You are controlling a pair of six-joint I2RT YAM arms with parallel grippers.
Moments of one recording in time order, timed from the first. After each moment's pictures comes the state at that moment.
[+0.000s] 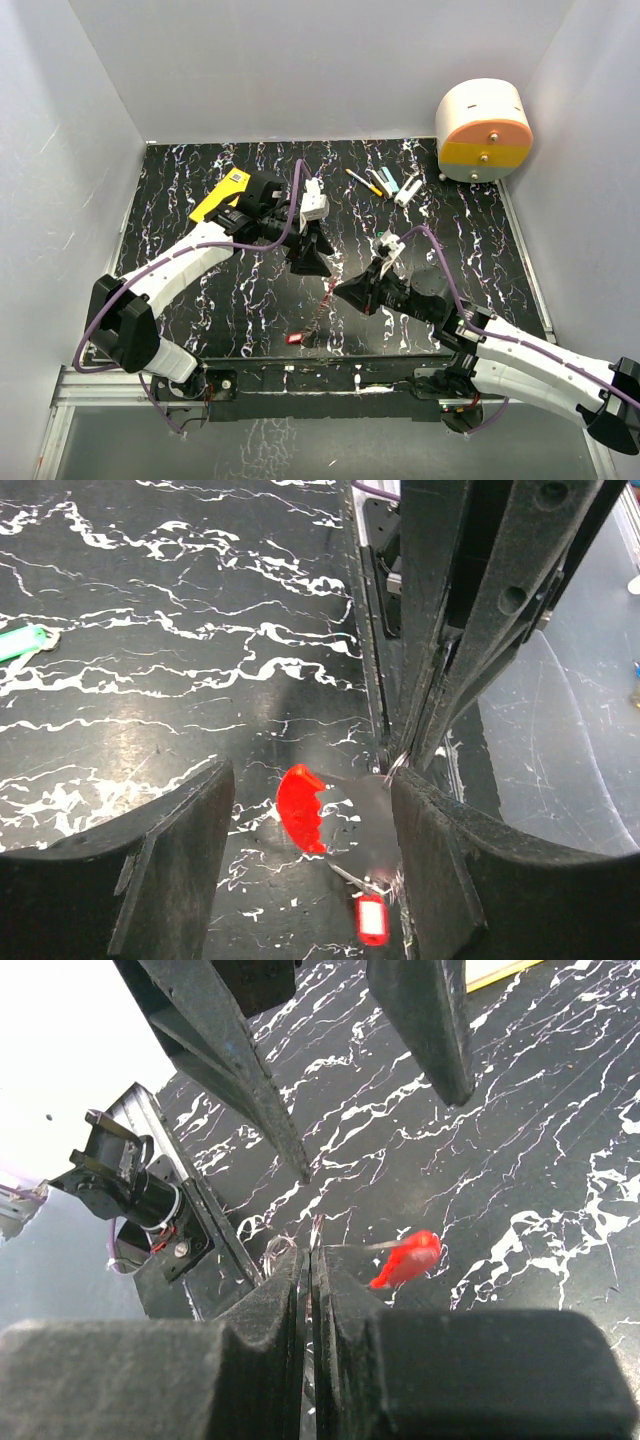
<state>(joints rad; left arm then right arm) -0.61 1.47 1.19 -0.45 1.04 0.36 0.92 0.73 0.46 0.13 -0.12 0.45</state>
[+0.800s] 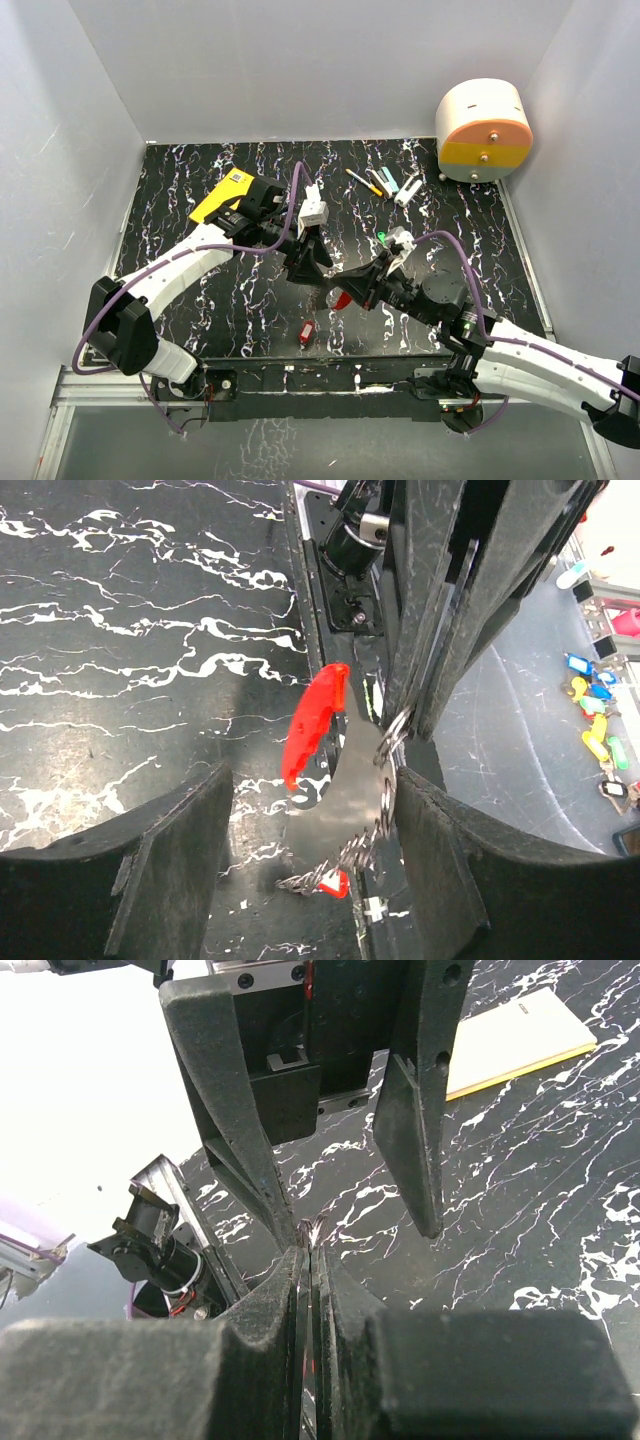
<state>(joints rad) -0.62 1.46 1.18 -0.54 1.13 0.38 1.00 0.68 0.49 0.21 0.01 0.43</state>
